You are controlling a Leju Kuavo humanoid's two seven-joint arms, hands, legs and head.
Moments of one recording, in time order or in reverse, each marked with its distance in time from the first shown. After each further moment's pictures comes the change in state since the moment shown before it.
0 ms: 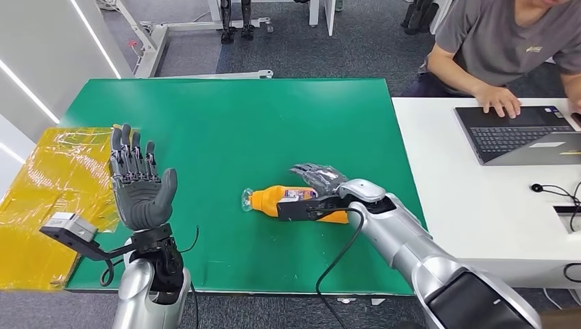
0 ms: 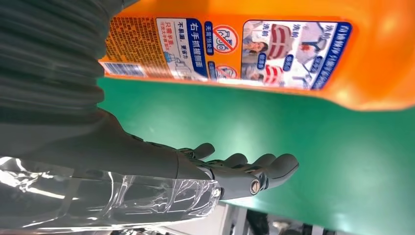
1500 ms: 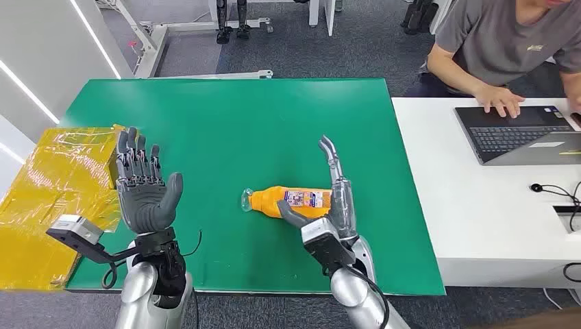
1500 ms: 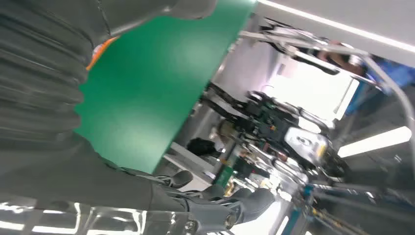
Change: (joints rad) left arm 0.017 -0.001 -0.018 0.000 -0.017 -0.004 0.000; right arm 0.557 0.107 -0.229 -0.727 -0.388 -0.664 -0.213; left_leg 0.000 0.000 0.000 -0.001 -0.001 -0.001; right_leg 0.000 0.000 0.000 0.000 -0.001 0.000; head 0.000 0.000
